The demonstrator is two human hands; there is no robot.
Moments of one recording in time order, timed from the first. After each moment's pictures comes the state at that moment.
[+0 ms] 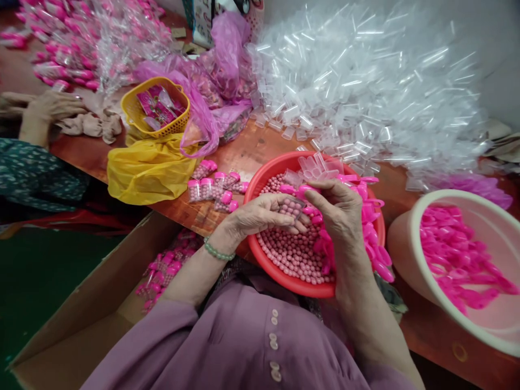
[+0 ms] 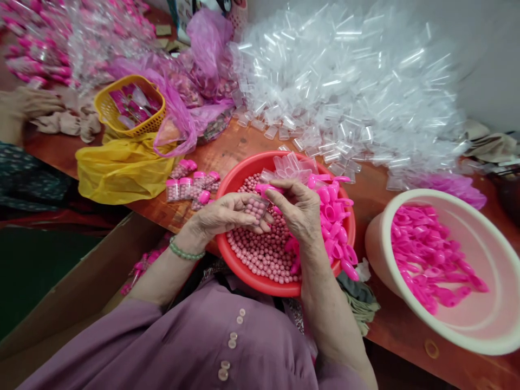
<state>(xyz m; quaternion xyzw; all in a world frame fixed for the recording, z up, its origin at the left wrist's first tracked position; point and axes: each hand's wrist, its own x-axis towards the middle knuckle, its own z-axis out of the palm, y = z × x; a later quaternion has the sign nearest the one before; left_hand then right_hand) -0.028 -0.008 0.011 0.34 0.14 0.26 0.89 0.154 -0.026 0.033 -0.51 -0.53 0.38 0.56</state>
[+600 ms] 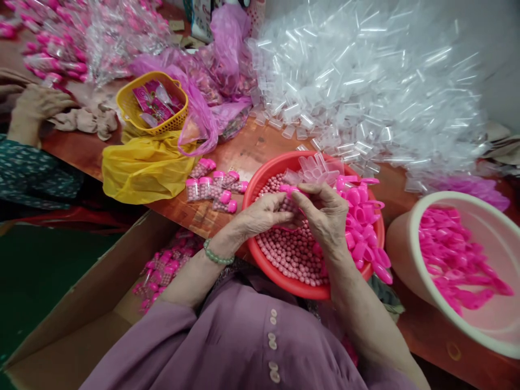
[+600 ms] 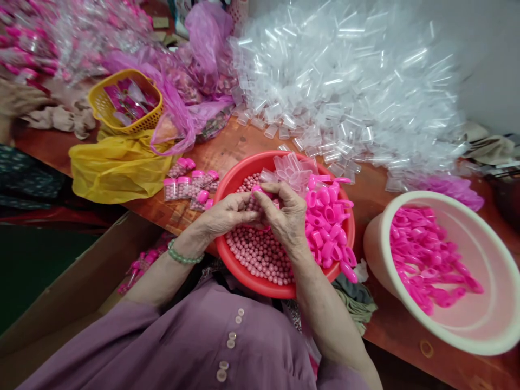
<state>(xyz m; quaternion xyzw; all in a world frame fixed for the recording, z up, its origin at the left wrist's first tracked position) -0.017 -0.012 0.000 0.37 0.22 0.33 0.84 0.136 -0.025 0.018 -0.55 -0.56 0.30 0.54</state>
